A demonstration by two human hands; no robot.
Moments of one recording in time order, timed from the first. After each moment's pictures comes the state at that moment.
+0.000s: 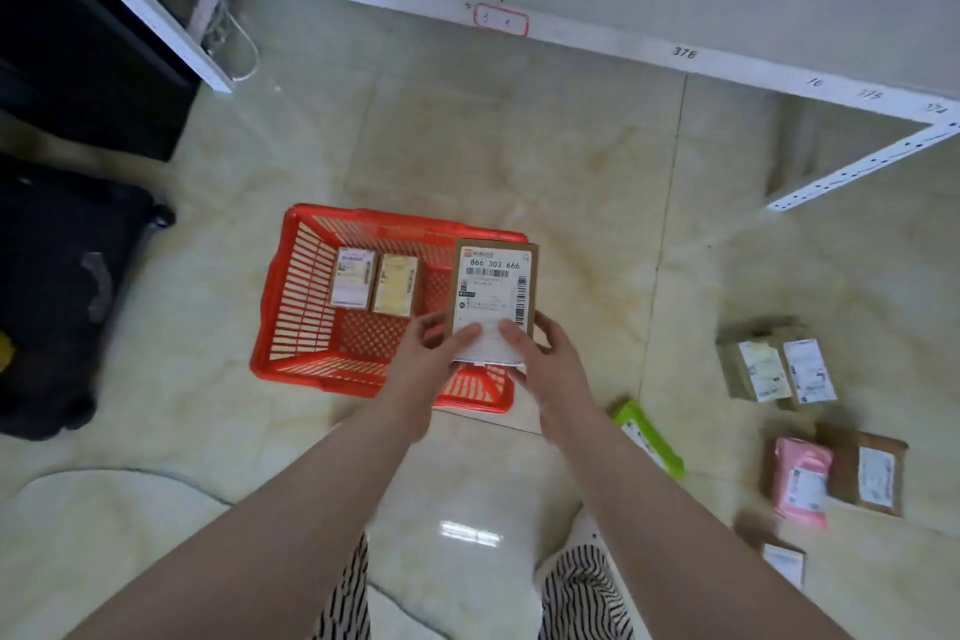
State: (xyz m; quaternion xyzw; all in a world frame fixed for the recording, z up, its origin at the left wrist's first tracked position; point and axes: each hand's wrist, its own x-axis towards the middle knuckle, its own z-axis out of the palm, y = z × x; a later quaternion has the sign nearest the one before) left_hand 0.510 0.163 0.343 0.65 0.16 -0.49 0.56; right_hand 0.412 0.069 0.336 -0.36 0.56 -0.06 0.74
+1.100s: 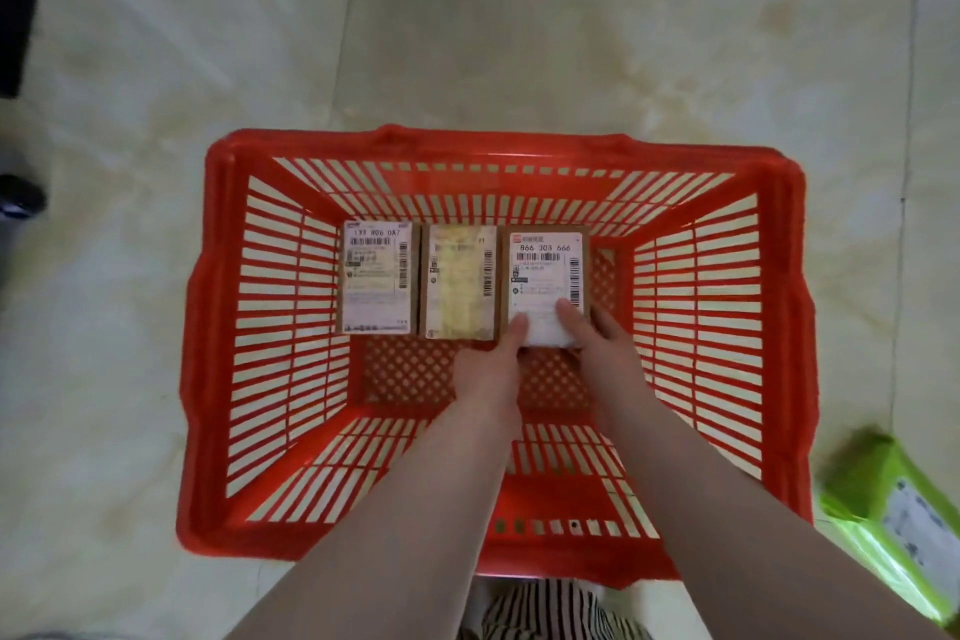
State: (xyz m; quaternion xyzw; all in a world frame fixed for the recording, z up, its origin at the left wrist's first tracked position) left_hand 0.622 0.179 -0.036 0.64 0.34 -0.49 0.49; right_hand 0.547 0.106 -0.024 -0.34 0.64 -0.05 0.69
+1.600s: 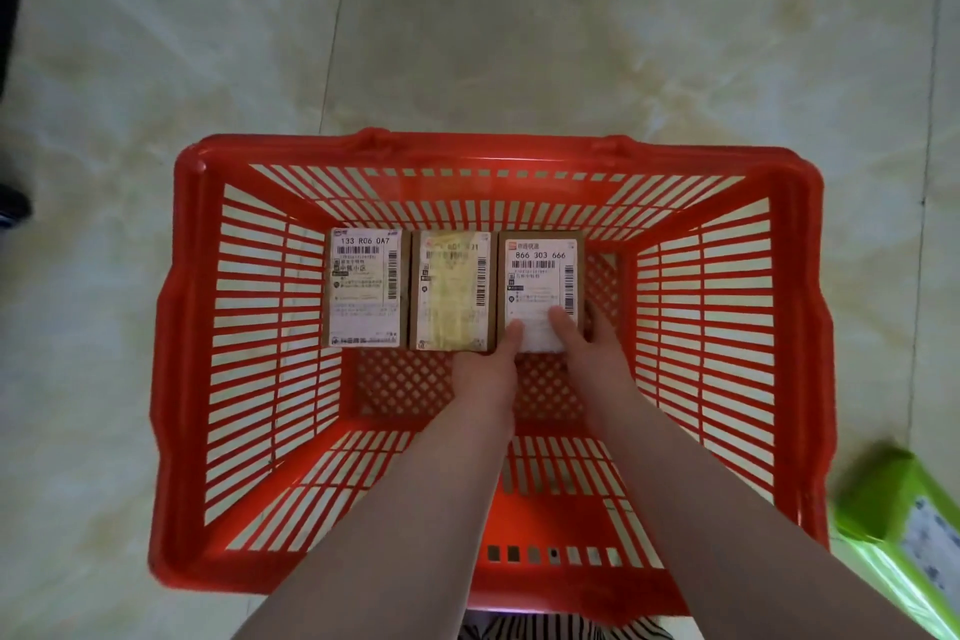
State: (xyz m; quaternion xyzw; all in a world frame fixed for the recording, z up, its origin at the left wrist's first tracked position) left_hand 0.629 0.173 -0.060 0.68 0.31 -0.50 0.44; right_hand 0.558 0.100 -0.040 -0.41 0.65 -0.01 0.64
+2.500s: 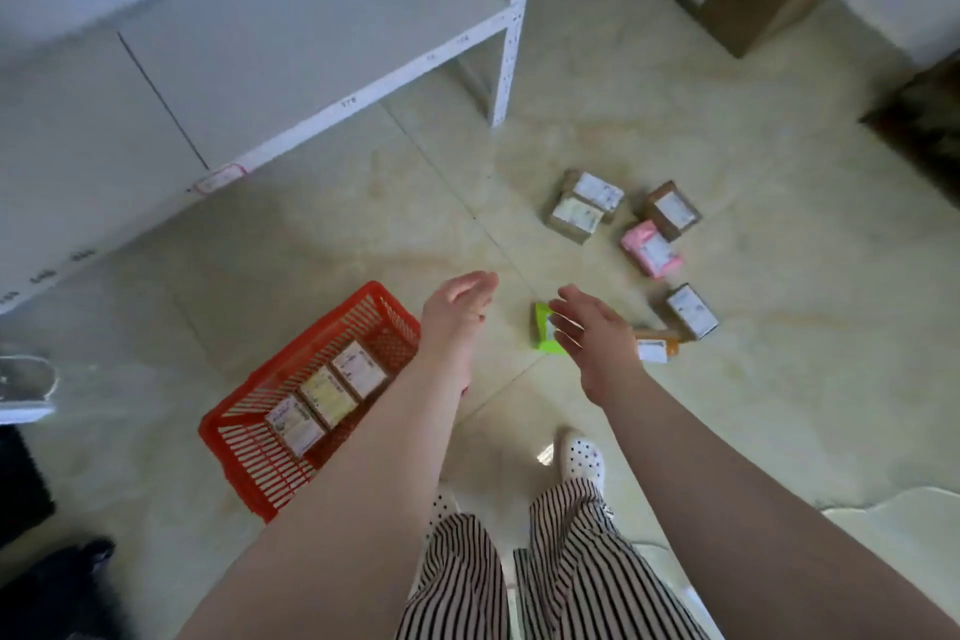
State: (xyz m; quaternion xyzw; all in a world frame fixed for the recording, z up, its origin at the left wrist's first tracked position) left_hand 0.429 0.093 0.505 0.65 -0.19 -0.65 0.34; right_hand 0.277 0.117 0.499 -0.08 0.69 -0.41 0.59
